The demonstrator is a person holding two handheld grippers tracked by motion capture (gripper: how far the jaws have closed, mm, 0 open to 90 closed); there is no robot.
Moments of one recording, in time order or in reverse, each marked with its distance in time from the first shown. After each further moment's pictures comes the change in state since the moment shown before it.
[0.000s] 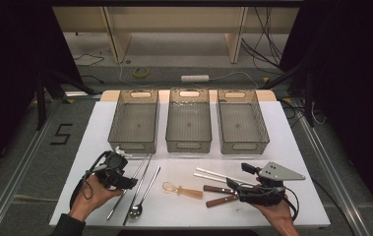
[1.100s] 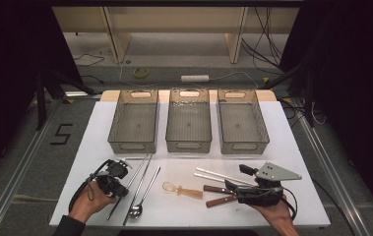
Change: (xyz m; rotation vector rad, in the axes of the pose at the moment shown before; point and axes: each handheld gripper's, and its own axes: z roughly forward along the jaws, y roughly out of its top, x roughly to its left) left arm 0.005 -0.015 0.029 0.213 0.014 0.044; right arm 0.002 -0.001 0.003 0.035 0.011 -0.018
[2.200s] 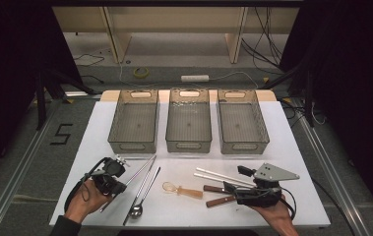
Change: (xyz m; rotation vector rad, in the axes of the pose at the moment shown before) left arm 0.001 -0.004 -0.020 -0.085 -0.003 0.031; right arm 0.002 0.000 0.002 0.020 0.017 -0.012
